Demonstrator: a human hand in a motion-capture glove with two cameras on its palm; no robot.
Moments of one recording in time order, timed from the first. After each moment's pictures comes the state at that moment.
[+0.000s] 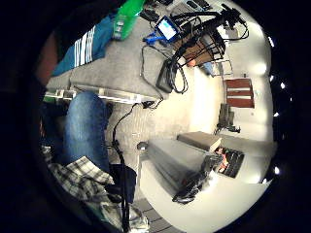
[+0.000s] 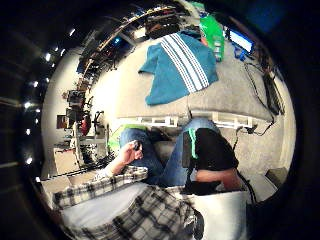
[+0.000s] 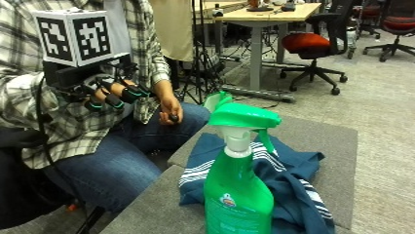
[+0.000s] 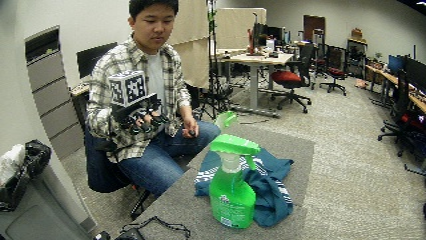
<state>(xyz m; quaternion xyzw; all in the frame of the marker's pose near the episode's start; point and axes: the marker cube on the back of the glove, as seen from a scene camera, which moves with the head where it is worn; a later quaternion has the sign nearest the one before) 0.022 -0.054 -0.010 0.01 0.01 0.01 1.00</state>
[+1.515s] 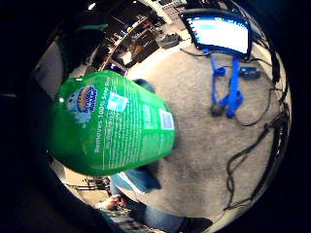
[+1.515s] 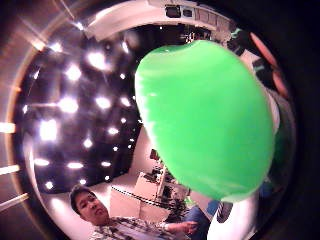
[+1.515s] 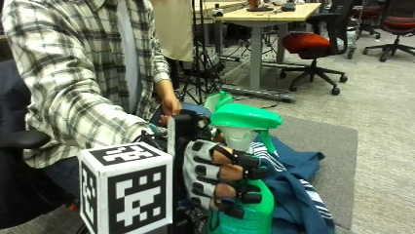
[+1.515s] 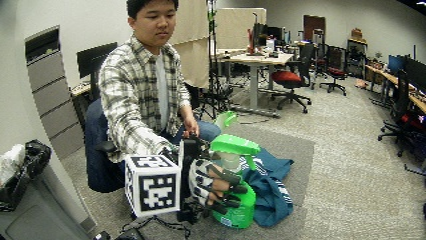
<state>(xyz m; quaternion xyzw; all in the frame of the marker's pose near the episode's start) 0.088 -0.315 0.040 0.25 -0.55 0.08 0.79</state>
